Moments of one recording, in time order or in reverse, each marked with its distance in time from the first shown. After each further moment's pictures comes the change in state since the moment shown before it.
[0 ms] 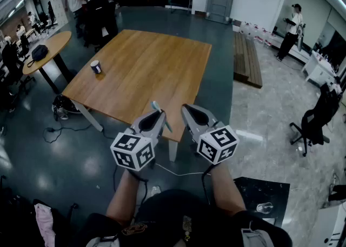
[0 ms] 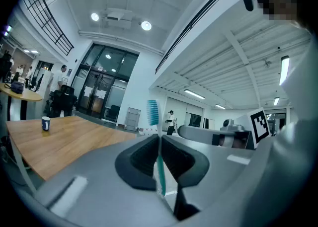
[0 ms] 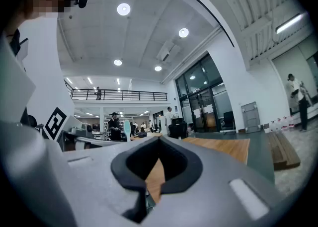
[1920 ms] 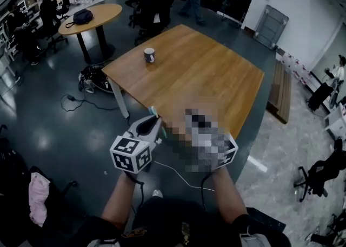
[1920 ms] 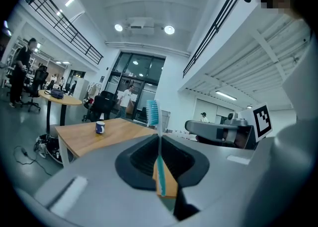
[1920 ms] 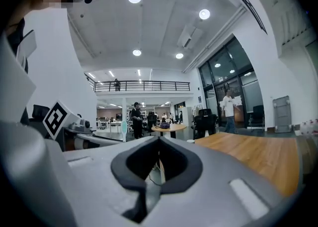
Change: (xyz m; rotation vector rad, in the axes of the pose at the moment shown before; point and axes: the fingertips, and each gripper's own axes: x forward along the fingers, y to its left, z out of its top) left arm -0.143 0.230 0.000 -0.068 -0.015 0.334; right arm 0.209 0.150 -0.052 -0.073 0.114 0.270
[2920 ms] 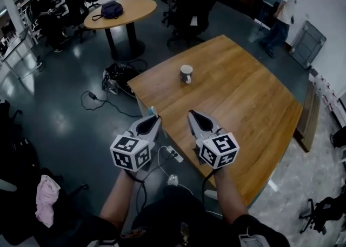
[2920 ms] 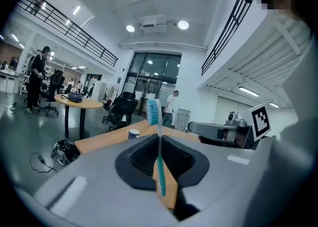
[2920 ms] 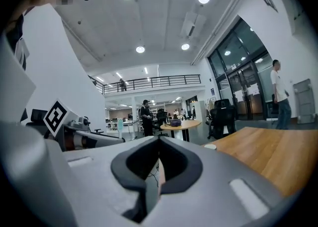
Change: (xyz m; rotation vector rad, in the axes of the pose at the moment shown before) left arm 0.077 0.242 0.033 -0.012 0.025 0.201; right arm 0.262 -0.044 -0.025 0.047 0.039 0.164
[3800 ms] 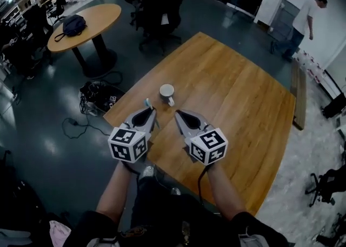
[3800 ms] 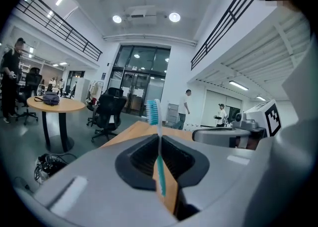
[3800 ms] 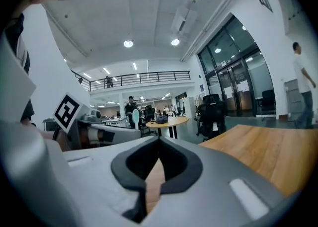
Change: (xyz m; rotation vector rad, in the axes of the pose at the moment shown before) left arm 0.204 0.094 0.044 0.078 0.059 -0.159; right arm 0.137 -0.127 -0.005 0.042 0.048 -0.119
